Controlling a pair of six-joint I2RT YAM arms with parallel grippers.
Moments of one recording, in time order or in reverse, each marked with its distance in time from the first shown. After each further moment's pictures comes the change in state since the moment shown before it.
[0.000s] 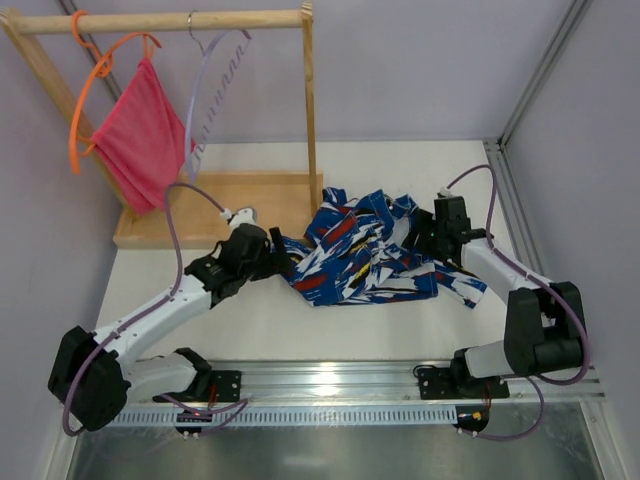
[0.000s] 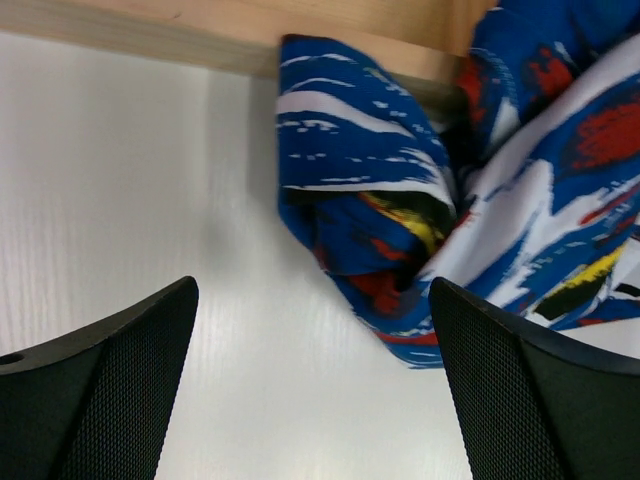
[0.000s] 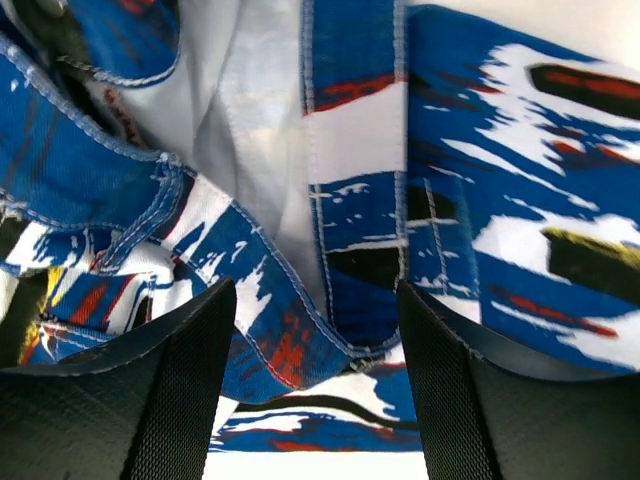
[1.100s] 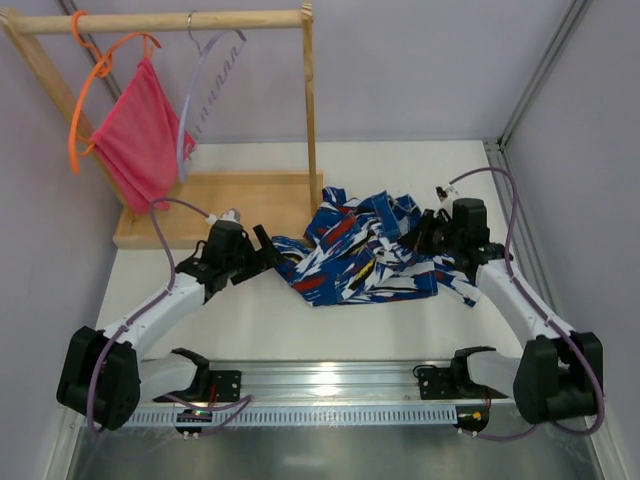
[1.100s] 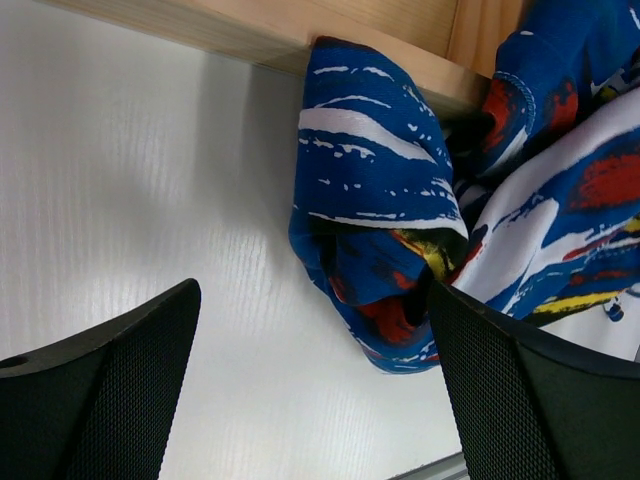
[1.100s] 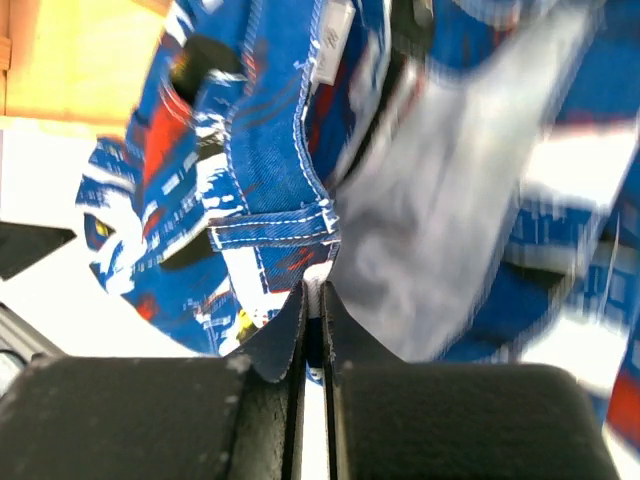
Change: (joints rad) left arm 0.257 0.012 -0.126 0.141 0.323 -0.035; right arm -0.036 -0.179 -0.040 0.118 -0.414 -0.111
